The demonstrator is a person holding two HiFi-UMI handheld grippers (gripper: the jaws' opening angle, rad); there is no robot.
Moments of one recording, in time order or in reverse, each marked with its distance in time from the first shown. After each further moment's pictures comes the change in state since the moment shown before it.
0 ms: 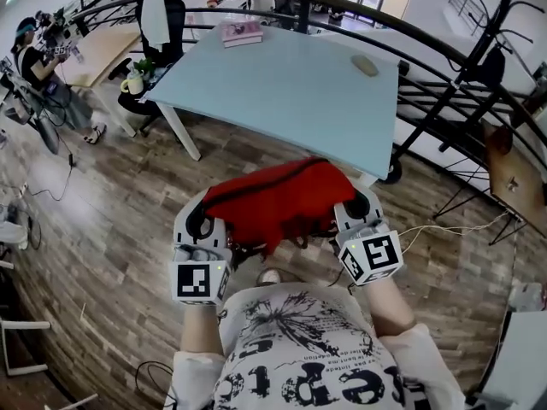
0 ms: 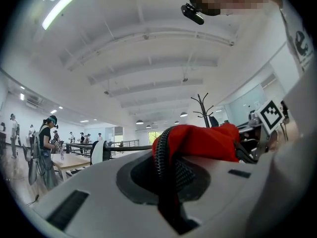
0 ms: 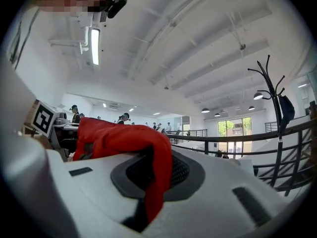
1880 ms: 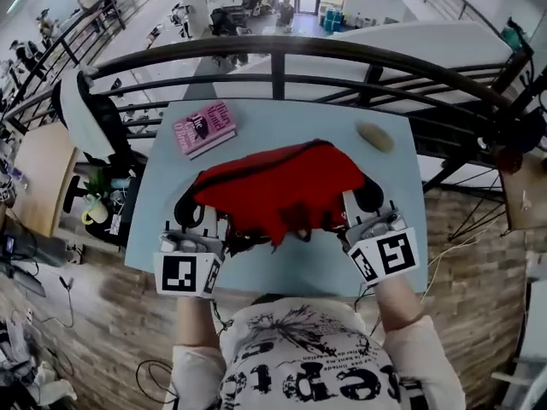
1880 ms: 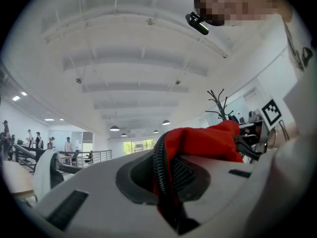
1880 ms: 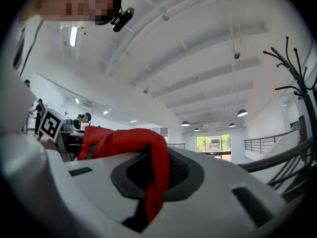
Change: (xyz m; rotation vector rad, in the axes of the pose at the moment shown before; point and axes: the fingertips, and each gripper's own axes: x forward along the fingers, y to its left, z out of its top) left arm 0.987 0.365 -0.030 0.003 -0.129 -0.330; right arm 0.862 -0.452 0.066 -0.080 -0.129 -0.279
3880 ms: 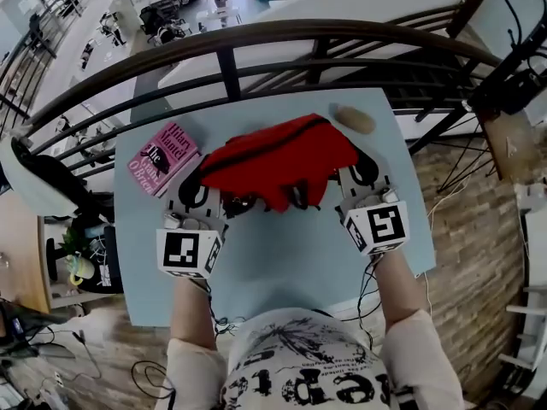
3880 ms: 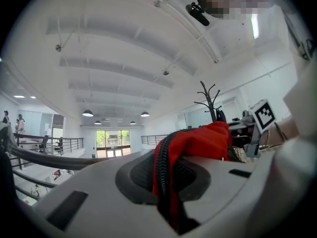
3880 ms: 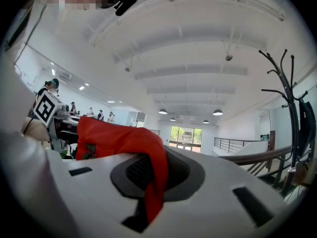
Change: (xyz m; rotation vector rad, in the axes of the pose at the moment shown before) left arm 0.270 0.026 -0.149 -0.077 0.071 -0.331; right arm 0.161 -0.159 -0.140 -0.107 0.179 -0.302
